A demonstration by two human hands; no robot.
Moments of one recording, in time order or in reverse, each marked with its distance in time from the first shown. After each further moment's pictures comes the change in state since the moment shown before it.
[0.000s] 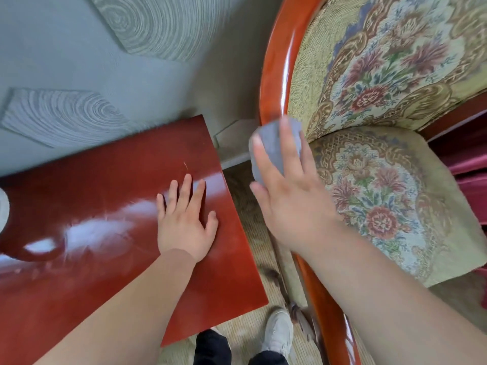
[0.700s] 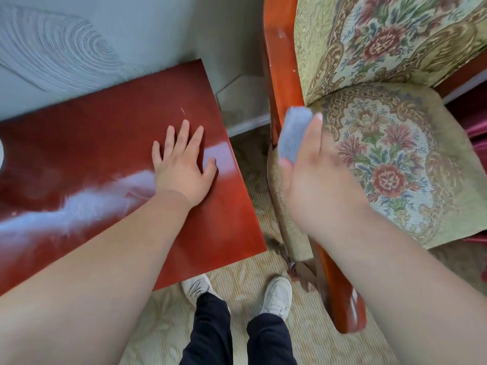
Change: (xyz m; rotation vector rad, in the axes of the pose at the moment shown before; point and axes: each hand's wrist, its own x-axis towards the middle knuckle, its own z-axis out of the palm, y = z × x) left_hand -0.001 -0.005 0.006 -0.064 0.038 0.000; right_hand -0.073 -0.015 -0.001 -0.073 -0.127 0.292
